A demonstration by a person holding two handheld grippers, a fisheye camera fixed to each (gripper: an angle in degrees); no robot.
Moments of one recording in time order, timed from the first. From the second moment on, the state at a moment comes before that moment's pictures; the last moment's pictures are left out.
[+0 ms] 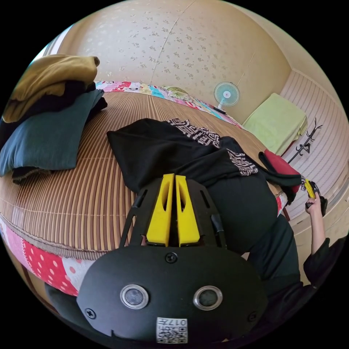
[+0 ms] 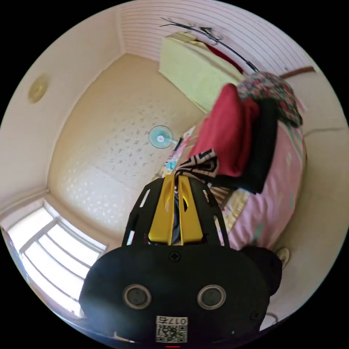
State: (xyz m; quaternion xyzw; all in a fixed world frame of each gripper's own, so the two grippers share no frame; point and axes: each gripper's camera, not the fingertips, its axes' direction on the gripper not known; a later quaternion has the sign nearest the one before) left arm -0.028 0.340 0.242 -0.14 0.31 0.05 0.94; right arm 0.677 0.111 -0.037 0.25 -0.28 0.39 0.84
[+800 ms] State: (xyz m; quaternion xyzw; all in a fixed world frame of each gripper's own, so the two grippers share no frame) left arm -0.049 0.345 0.239 -0.14 0.31 0.05 0.94; right arm 0.156 0.067 0.052 -0.02 -0.44 -0.04 0.89
